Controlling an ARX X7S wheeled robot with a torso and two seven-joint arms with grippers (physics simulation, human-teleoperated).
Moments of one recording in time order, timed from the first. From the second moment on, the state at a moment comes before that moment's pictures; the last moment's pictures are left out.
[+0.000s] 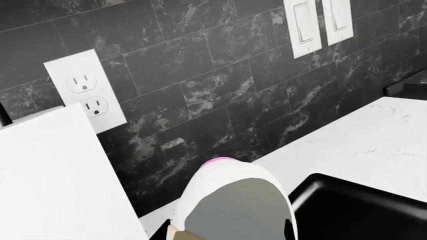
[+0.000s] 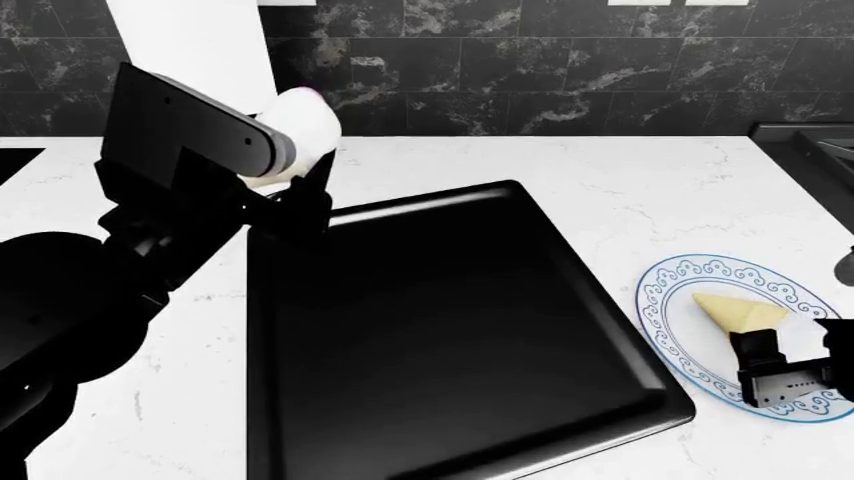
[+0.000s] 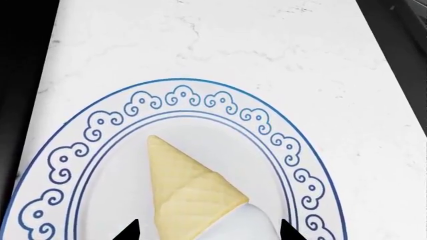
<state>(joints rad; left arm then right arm) -0.93 -0.58 0.23 0.55 -0.81 -1.14 -0.15 0.49 1.14 0.03 -0.27 1.28 1.23 0.25</state>
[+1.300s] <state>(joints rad) -0.97 -0.59 0.22 0.57 -0.87 -1.18 -0.18 1.13 0.84 -0.26 -0.47 1.48 1.39 0.43</state>
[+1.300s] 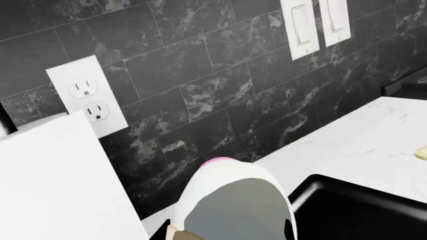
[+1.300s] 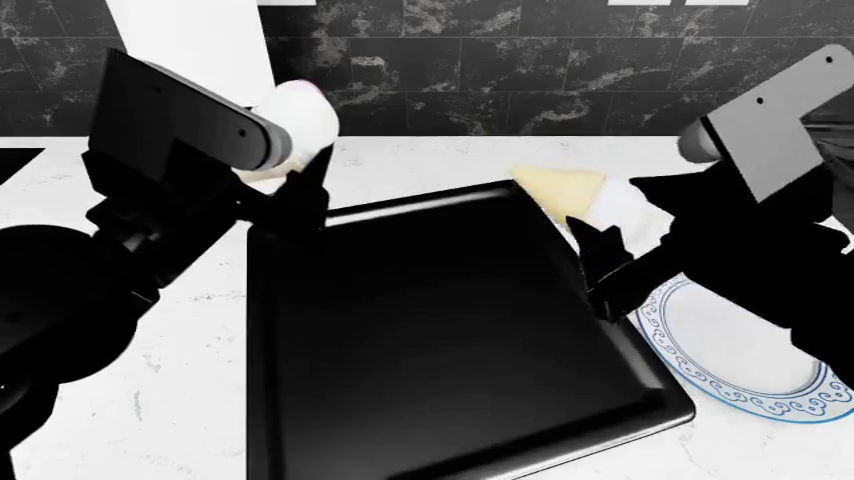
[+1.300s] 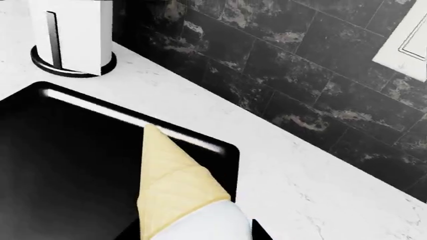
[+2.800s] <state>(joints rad) -0.95 -0.56 0.38 0.49 -0.83 -1.11 -0.11 1.34 0.77 -0.25 -0.37 1.71 1.08 0.62</state>
